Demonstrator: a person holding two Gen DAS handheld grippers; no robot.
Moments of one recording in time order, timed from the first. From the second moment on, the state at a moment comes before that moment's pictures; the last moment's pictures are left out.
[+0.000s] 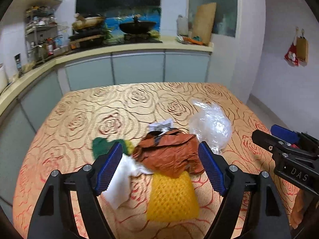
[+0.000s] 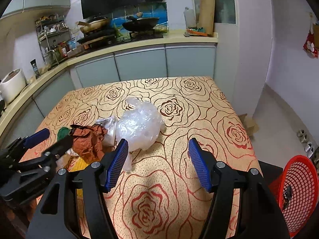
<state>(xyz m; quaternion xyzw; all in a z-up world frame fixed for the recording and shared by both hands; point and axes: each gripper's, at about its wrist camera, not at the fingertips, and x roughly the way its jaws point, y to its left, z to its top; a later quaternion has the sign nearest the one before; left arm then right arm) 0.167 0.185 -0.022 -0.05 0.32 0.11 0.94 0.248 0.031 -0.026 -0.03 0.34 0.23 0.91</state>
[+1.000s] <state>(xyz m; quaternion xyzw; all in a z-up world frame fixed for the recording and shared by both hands) 0.184 0.204 -0.044 -0.06 0.34 0.11 0.93 0.277 0.067 -0.040 -0.04 0.35 0.25 0.90</state>
